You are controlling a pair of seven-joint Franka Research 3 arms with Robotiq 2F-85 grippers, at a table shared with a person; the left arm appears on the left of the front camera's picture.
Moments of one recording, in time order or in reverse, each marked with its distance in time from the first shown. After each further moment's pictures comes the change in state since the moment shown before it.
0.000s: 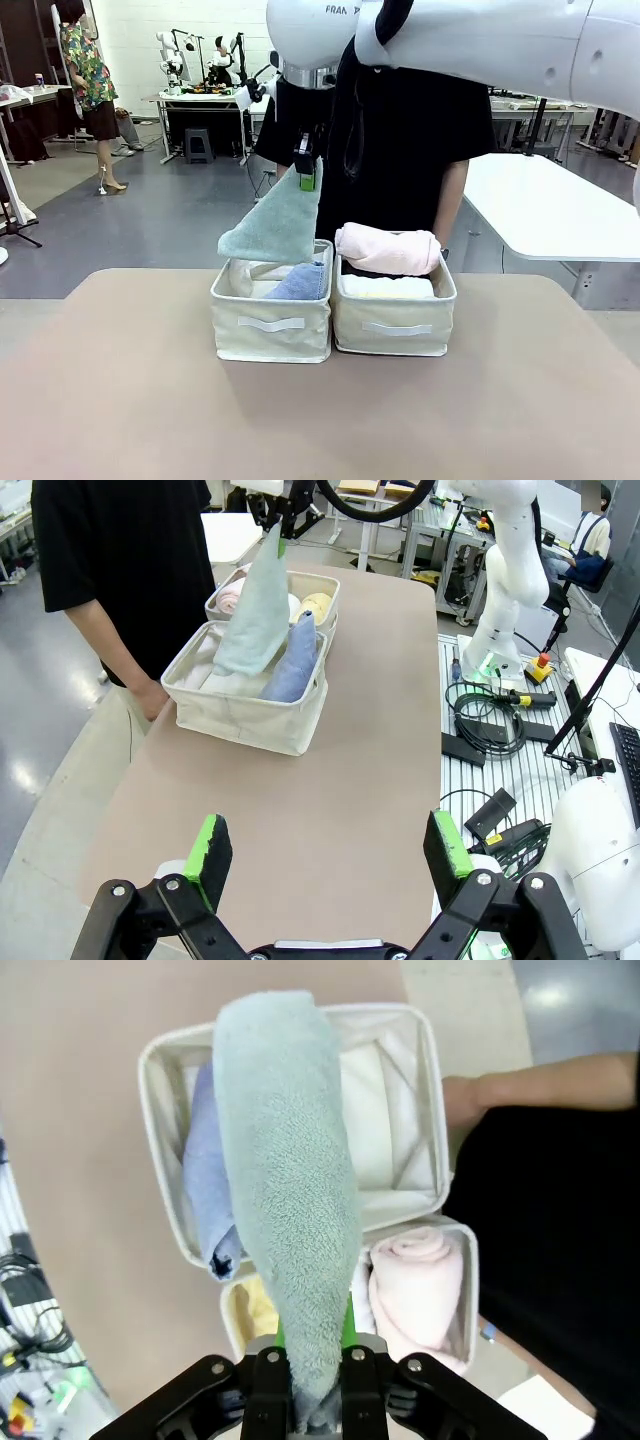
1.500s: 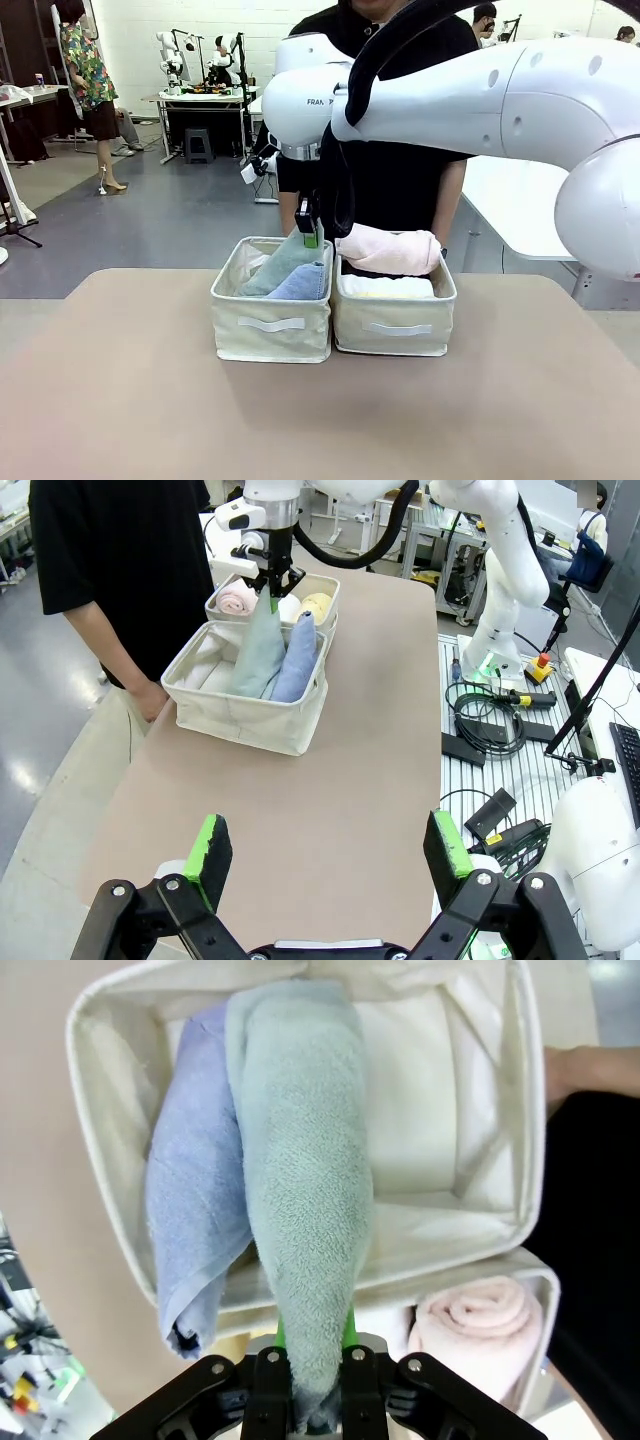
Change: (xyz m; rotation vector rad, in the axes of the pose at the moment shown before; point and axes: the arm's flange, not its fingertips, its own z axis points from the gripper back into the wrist) left arm 0.000 0.000 0.000 0.000 0.000 0.000; right arm 0.008 -0.014 -0.124 0.131 0.119 0.012
